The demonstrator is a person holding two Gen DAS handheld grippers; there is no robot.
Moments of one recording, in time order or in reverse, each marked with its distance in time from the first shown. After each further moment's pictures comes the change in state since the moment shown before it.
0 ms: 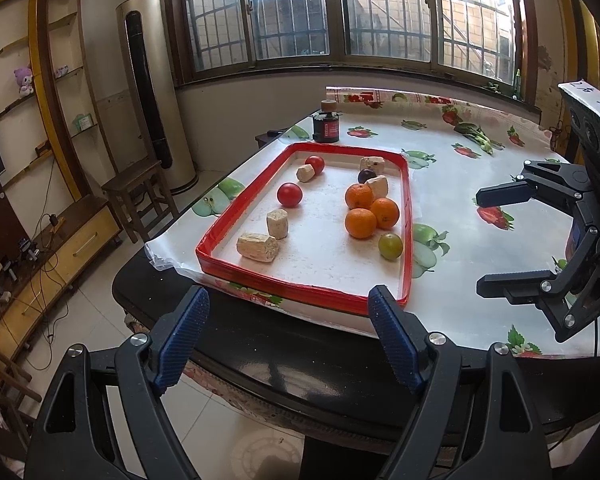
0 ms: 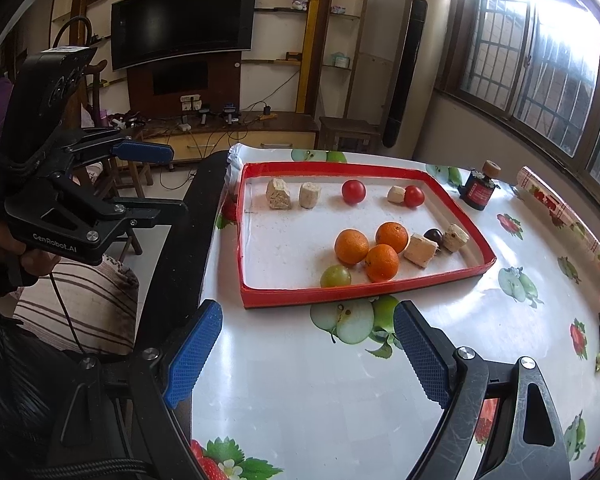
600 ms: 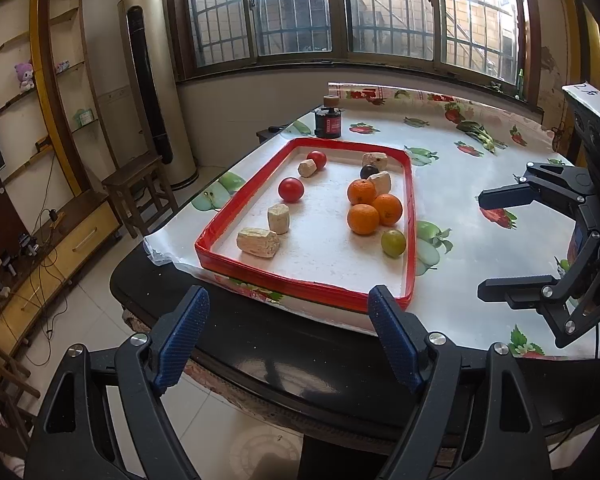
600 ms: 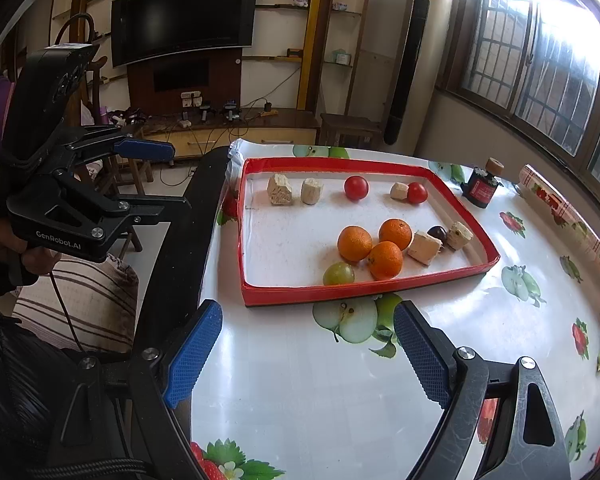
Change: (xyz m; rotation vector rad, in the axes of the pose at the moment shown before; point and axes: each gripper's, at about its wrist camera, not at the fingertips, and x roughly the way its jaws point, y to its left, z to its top) left arm 0.006 0.001 -0.001 -0.010 0.015 -0.004; right arm 0.004 0.002 -0.001 -0.003 0.011 0.002
